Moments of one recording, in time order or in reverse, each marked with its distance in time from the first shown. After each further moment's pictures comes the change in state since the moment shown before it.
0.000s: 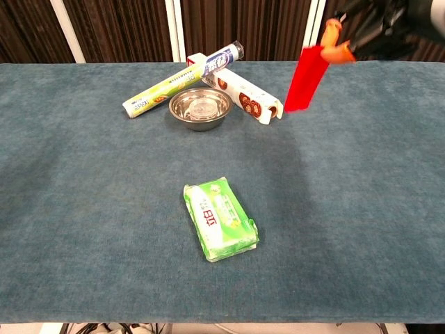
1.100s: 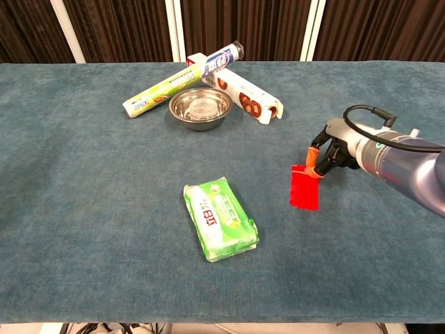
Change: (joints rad) left arm 0.001 -0.004 -0.001 0.005 0.004 0.007 0.005; right arm 0.106 -0.479 -0.158 0.653 0.173 -0.051 -0.134
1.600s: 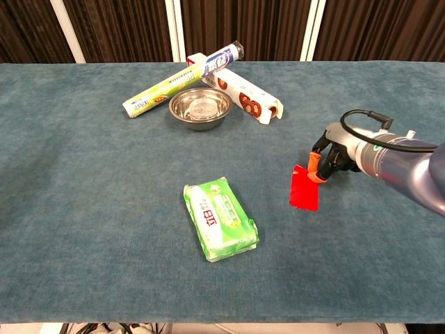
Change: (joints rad) left arm 0.000 0.000 0.000 -0.001 -0.001 0.000 0.001; right arm 0.032 -0.003 -0.018 0.036 0.060 -0.029 -0.044
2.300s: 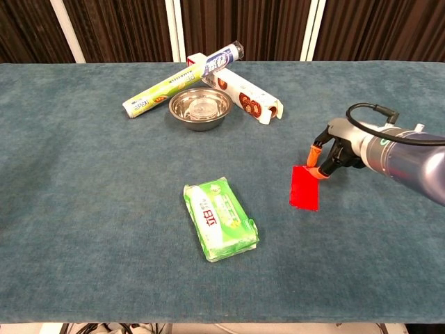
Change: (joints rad) left arm -0.001 -0.001 -0.001 0.001 -0.002 -0.002 -0.001; right arm 0.007 0.043 -0.016 -0.057 0.011 0.013 0.011
